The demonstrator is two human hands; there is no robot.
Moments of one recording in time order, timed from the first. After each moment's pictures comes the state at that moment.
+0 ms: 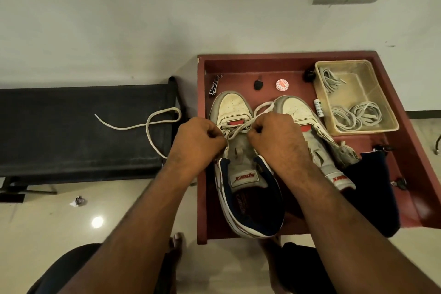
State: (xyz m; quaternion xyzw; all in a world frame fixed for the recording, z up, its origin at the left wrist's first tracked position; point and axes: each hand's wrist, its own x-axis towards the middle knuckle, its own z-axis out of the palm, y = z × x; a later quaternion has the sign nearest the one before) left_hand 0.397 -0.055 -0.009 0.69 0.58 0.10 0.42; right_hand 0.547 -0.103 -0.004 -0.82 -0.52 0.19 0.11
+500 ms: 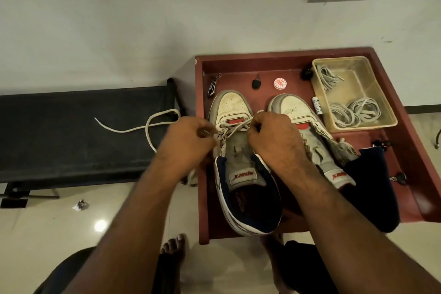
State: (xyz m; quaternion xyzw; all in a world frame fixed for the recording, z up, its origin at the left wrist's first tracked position) left_hand 0.382 -0.051 0.007 0.68 0.58 0.06 0.44; right_hand 0.544 -0.104 -0.004 -0.83 -0.51 0.19 0.14
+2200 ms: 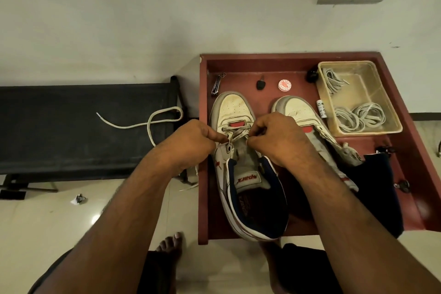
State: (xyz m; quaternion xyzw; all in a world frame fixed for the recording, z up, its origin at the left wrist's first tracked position) left_hand 0.383 -0.042 0.008 0.63 0.54 -0.04 0.55; right_hand 0.555 -0.099 -0.001 -0.80 -0.49 0.32 0.12
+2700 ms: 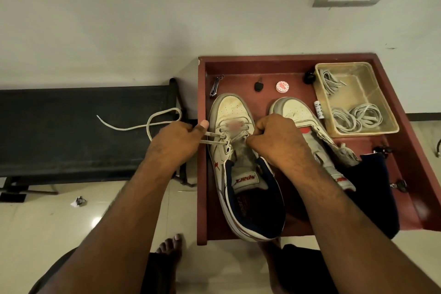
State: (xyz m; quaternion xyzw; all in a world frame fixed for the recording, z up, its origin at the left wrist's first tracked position) left_hand 0.376 -0.035 -0.010 0.66 0.65 -0.02 0.39; right_hand 0.550 -0.102 0.003 -0.82 -0.46 0.31 0.13
